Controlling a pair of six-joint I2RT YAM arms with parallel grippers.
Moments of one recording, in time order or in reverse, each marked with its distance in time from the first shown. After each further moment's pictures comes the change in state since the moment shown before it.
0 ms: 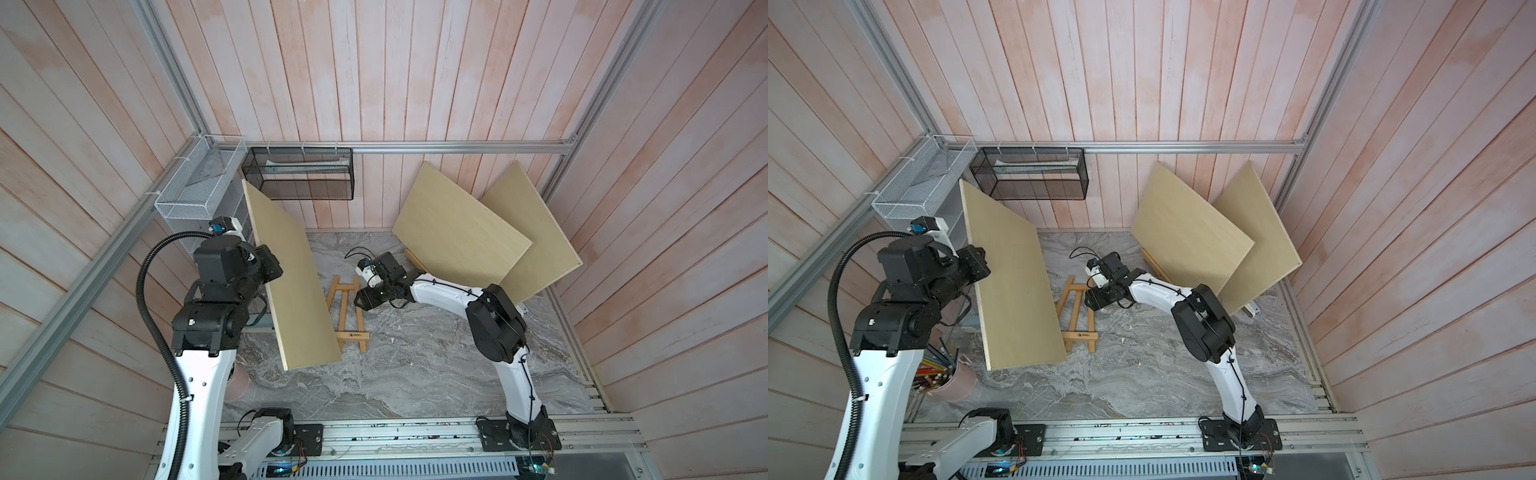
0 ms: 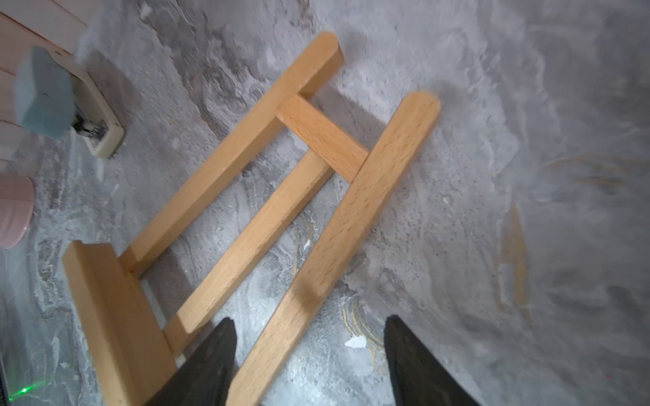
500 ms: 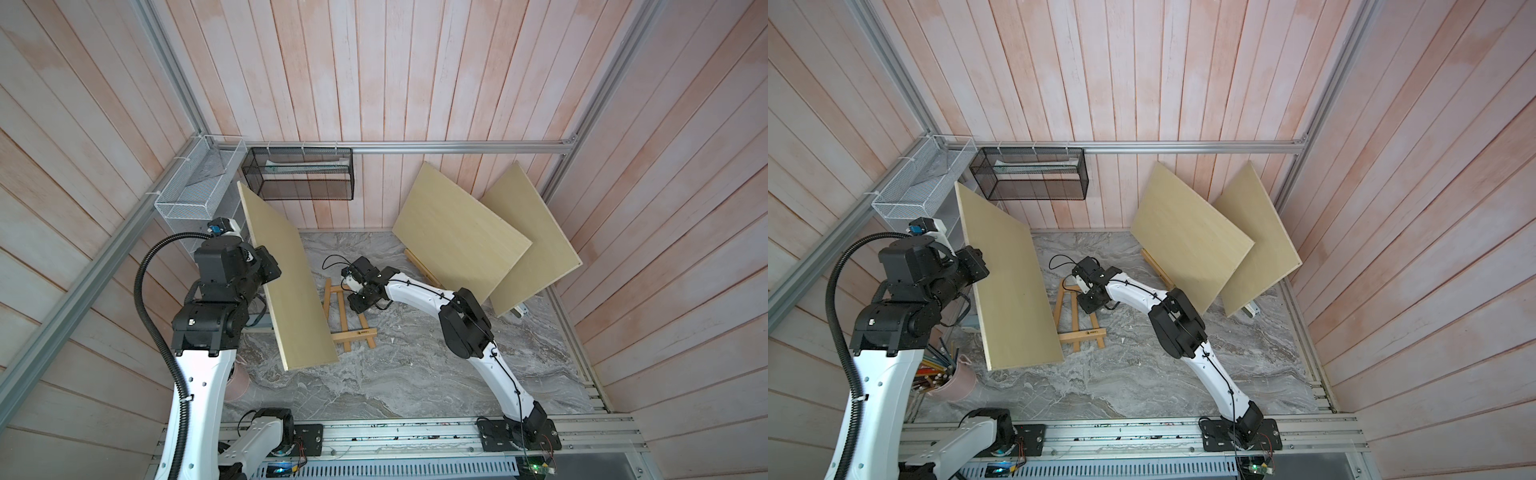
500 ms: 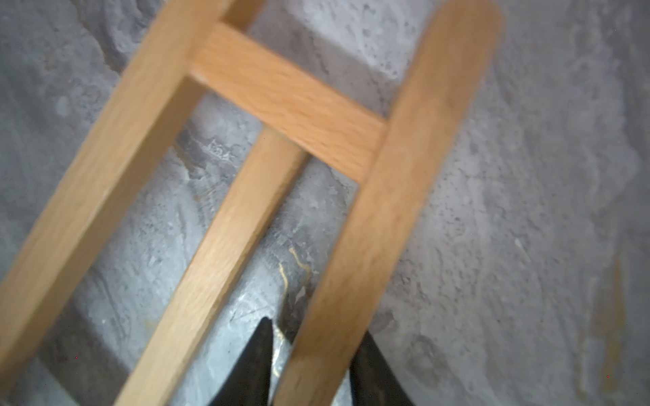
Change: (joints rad) left arm 0.000 0.000 0.000 -0.006 -0.040 0.005; right arm 0.075 0.250 0.400 -0.310 0.194 -0.055
